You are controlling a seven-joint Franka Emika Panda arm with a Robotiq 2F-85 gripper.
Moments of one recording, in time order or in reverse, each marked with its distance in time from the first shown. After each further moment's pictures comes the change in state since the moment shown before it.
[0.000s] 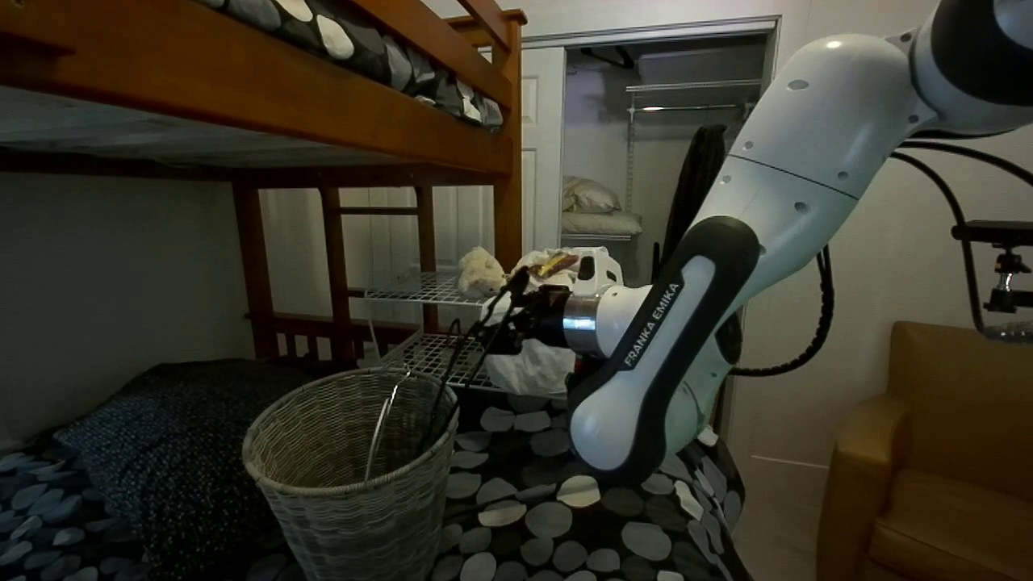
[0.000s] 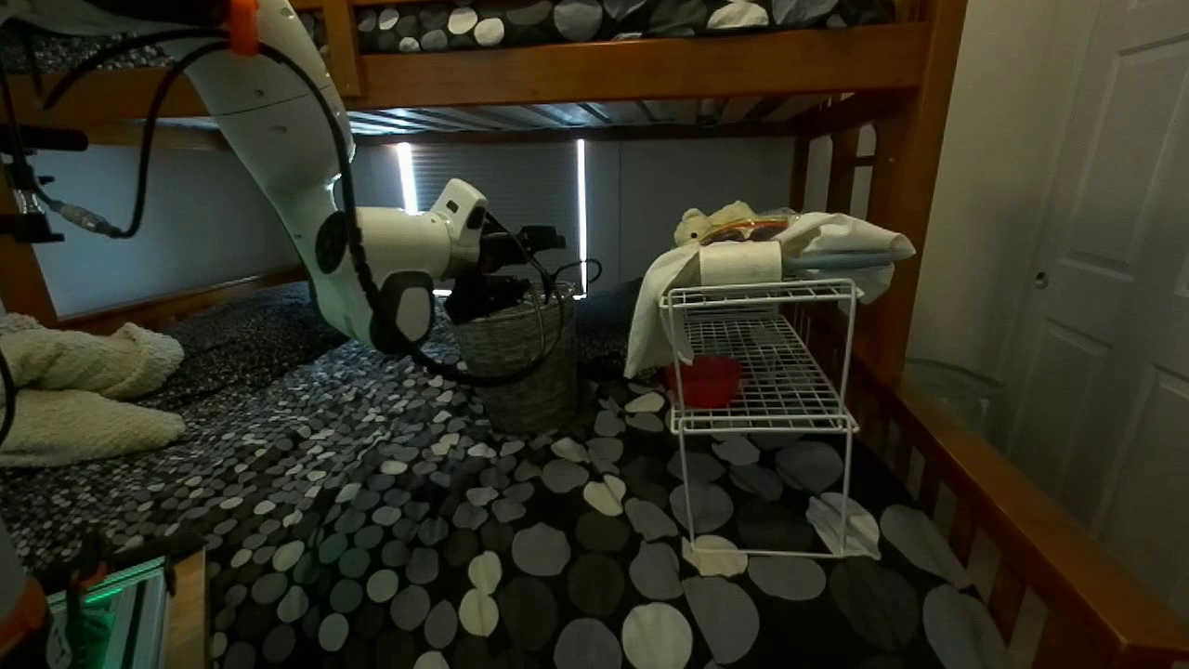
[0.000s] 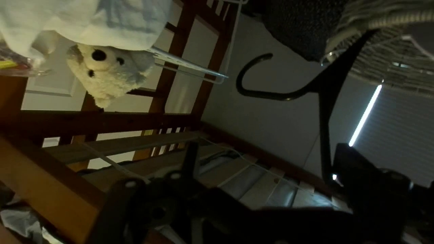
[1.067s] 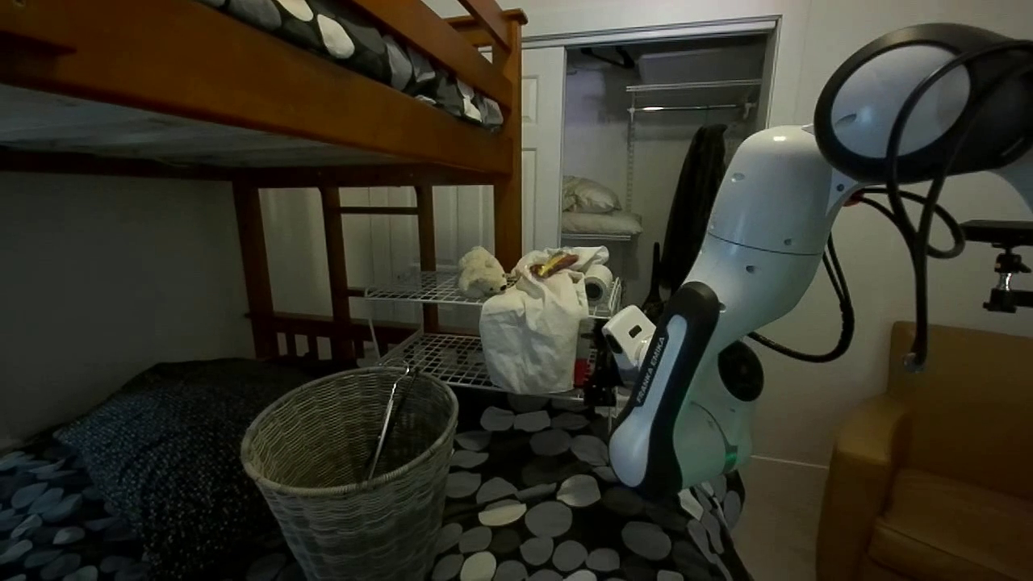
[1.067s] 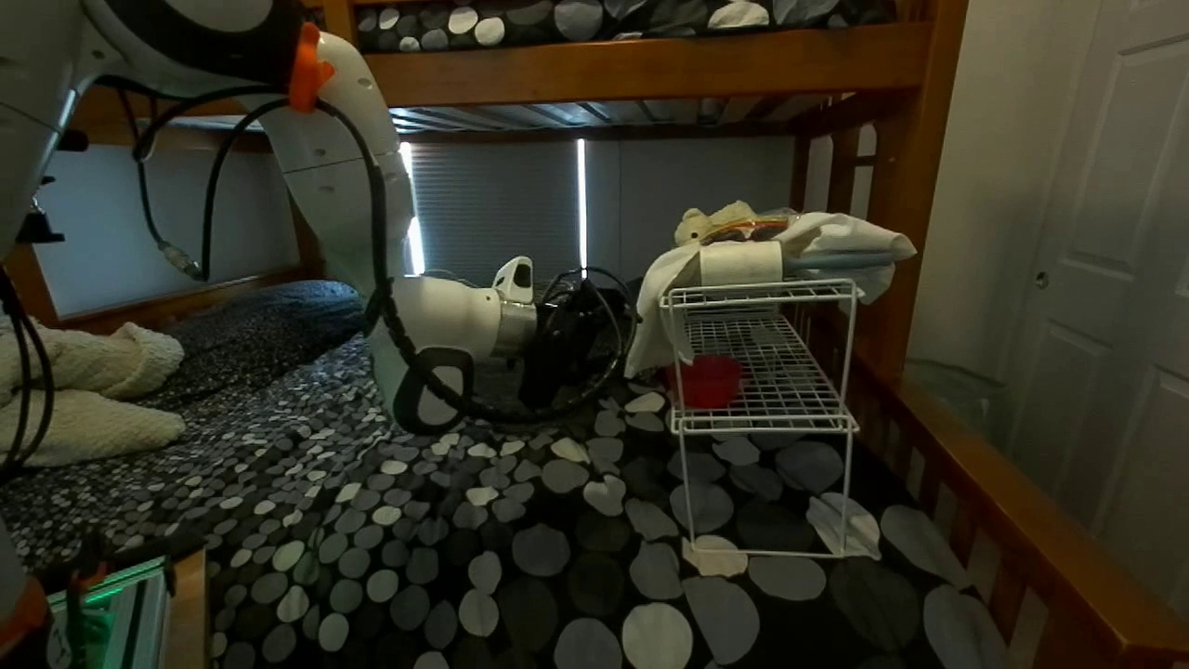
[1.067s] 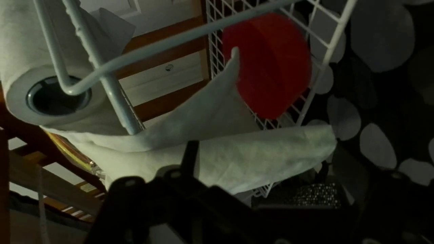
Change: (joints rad) arm -0.038 0.189 -0.197 -0.003 0.134 0.014 -0.794
